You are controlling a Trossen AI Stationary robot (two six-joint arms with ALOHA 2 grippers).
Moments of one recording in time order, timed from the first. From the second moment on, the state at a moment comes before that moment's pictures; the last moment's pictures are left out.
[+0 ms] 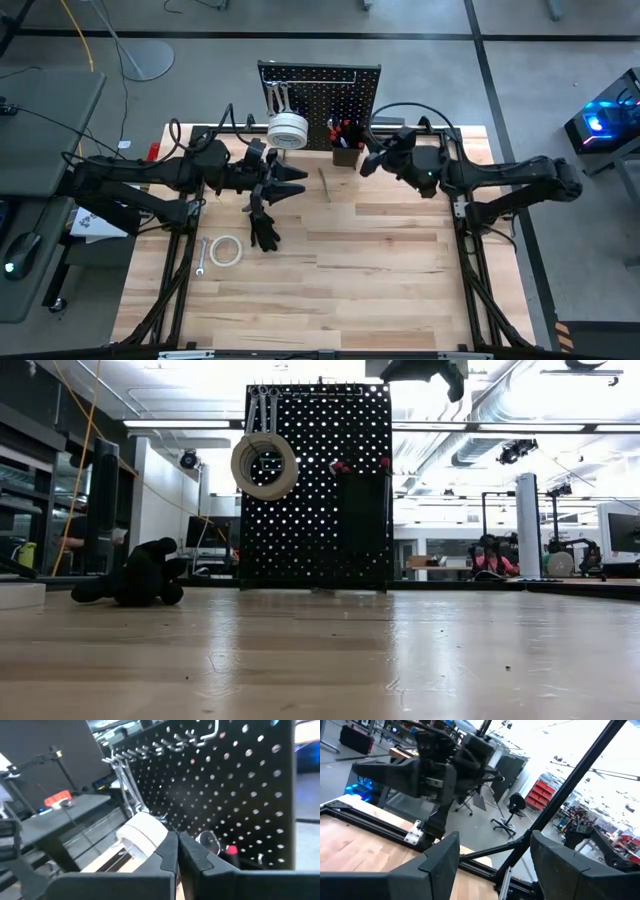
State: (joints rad) left arm -0.02 1.13 1.06 0.12 0.04 -0.51; right arm -0.01 1.21 1.01 0.10 0.76 0.43
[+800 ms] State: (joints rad) left arm -0.02 1.38 1.06 -0.41 -0.02 -0.44; right arm 0.04 1.53 1.01 -0.16 0.41 0.80
